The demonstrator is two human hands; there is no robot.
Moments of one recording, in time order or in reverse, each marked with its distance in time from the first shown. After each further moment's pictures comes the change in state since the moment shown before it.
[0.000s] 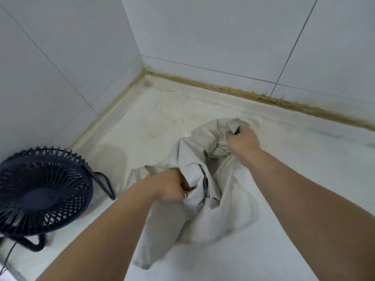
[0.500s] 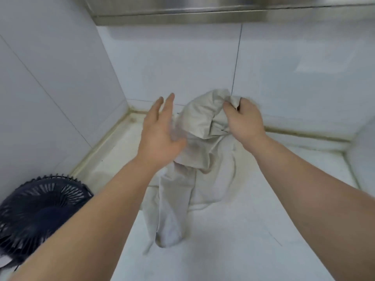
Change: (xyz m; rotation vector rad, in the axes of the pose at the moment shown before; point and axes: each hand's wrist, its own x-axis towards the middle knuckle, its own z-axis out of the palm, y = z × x) left_hand -0.075 0.068 -0.063 -0.281 1.010 0.454; right_hand -0.082 -0.078 -0.125 0.162 0.304 -0.376
